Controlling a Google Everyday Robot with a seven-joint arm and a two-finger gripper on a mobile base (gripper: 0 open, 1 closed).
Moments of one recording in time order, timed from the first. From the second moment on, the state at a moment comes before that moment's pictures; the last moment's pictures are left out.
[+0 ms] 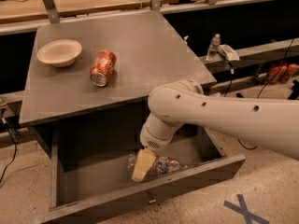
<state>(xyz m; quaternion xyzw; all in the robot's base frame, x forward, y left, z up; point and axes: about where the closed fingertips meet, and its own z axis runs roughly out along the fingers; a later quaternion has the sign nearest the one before) 0.480 0.008 0.664 -0.60 0.78 0.10 0.12</state>
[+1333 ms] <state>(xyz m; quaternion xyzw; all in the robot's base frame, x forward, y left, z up) 0.485 0.000 0.648 -0.59 0.79 0.10 0.10</state>
